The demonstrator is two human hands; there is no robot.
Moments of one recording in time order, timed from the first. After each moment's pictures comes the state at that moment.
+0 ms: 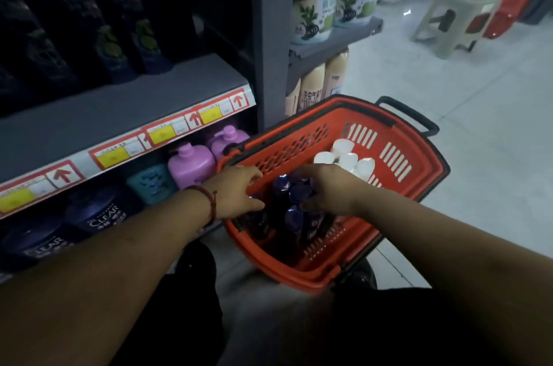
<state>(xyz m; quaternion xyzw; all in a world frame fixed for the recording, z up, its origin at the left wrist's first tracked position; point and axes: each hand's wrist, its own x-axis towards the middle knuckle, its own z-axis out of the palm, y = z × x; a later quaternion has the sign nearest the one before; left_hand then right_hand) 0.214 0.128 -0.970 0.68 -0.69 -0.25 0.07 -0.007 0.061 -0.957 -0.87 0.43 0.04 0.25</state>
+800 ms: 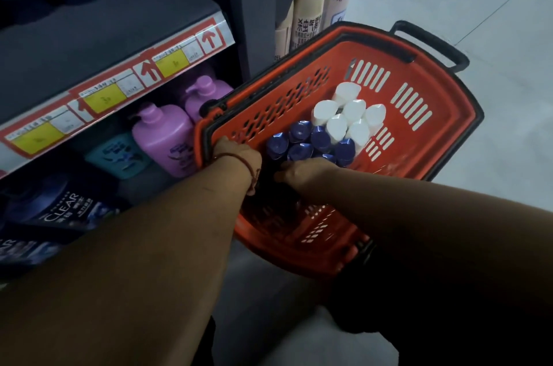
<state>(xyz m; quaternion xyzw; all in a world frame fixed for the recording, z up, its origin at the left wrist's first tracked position) 0.186 0.061 -1.042 0.65 -0.67 -0.15 -0.31 0.038 0.045 -1.053 -0.90 0.29 0.29 0.13</state>
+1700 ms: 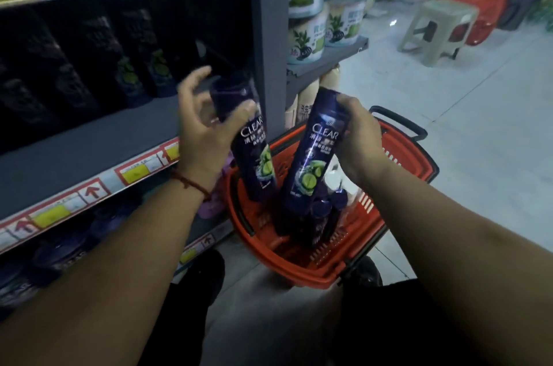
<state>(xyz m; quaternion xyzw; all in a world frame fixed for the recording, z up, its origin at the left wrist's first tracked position) 0.217 0.136 -0.884 0.52 -0.49 -0.27 0.65 0.005 0.046 -0.899 -0.40 0.40 -0.51 0.65</state>
